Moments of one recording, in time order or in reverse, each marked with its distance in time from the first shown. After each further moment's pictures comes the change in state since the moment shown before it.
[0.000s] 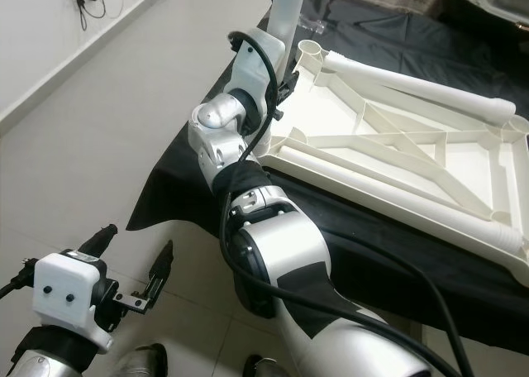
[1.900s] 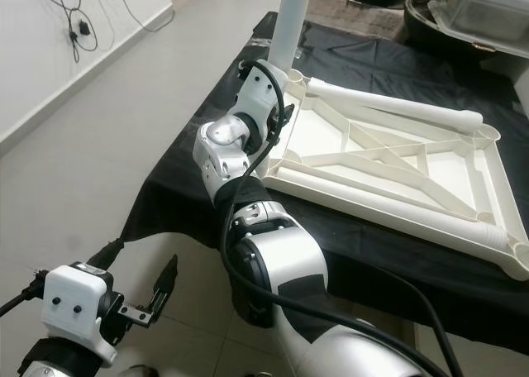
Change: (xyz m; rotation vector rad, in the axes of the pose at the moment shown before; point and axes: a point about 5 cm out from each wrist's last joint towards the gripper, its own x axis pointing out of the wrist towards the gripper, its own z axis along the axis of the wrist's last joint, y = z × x) left arm -0.007 -0.005 -0.009 -0.019 0.038 -0.027; right arm -0.005 -0.015 -0.048 -0.015 0.227 -0.020
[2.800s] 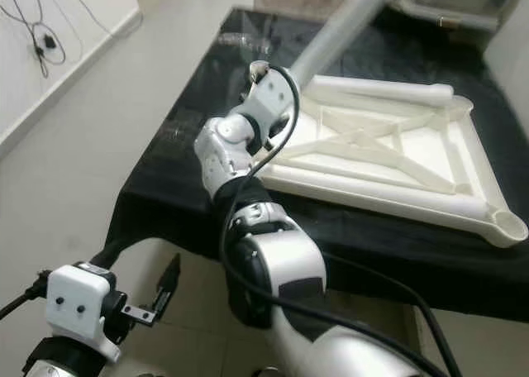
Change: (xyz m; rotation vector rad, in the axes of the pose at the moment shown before) left arm 0.001 -0.001 0.001 0.003 -0.008 -0.004; right arm -0.009 0.011 0.003 0.111 0.037 0.101
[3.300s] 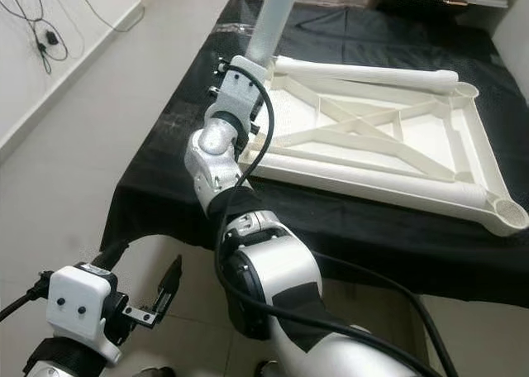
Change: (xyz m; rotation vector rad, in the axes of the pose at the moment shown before) left arm 0.000 0.002 0.000 0.006 -0.001 0.008; right arm -0.008 0.015 -0.001 -0.049 -0.144 0.364
